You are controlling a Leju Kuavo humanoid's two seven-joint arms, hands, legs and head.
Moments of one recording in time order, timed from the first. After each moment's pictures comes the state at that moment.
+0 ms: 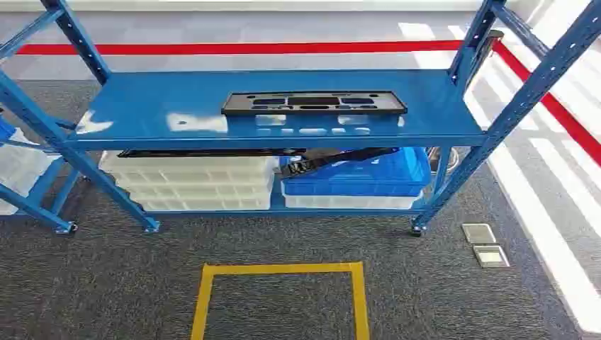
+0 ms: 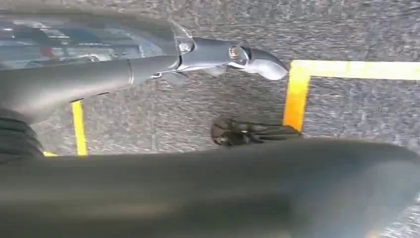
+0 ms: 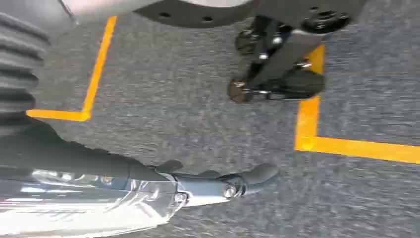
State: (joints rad) left arm 0.03 -0.08 0.64 -0.35 -0.50 -0.07 -0.12; right arm 0.03 0.01 -0.45 -0.34 0.42 0.08 -0.21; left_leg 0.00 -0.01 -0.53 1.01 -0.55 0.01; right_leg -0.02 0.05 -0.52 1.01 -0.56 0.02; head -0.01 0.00
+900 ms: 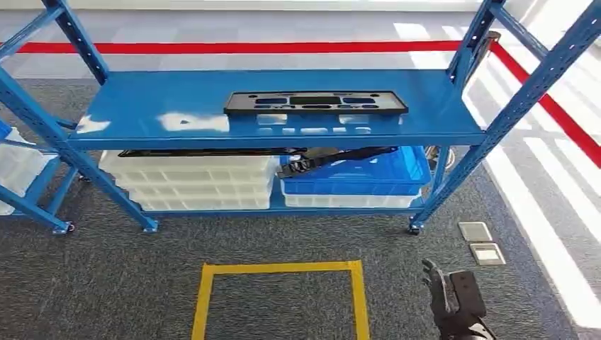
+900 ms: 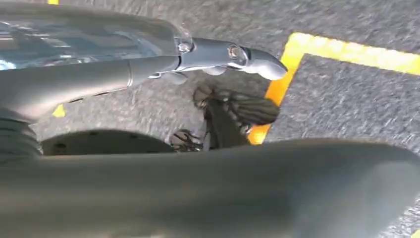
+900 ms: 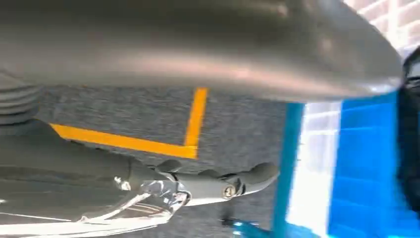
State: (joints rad) left arm -0.06 -0.16 1.17 -0.28 -0.76 -0.14 -0.20; right arm 0.00 0.07 -0.40 -0.94 0.30 0.29 -0.50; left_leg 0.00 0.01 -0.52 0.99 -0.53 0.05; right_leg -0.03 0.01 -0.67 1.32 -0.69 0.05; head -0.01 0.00
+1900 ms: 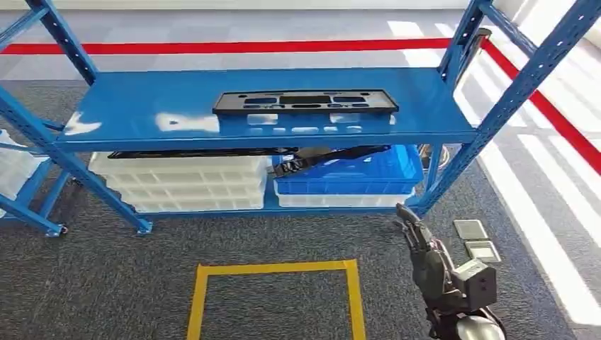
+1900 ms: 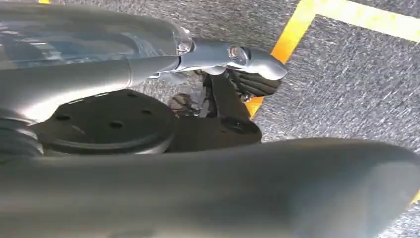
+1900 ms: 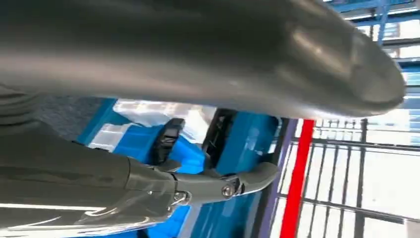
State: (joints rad) left arm -0.09 -0.19 1.38 -0.25 -0.82 -0.18 -0.22; right arm 0.16 0.07 -0.06 -1.65 0.15 0.35 -0.53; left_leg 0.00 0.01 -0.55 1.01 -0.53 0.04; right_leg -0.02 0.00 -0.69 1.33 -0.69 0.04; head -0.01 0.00
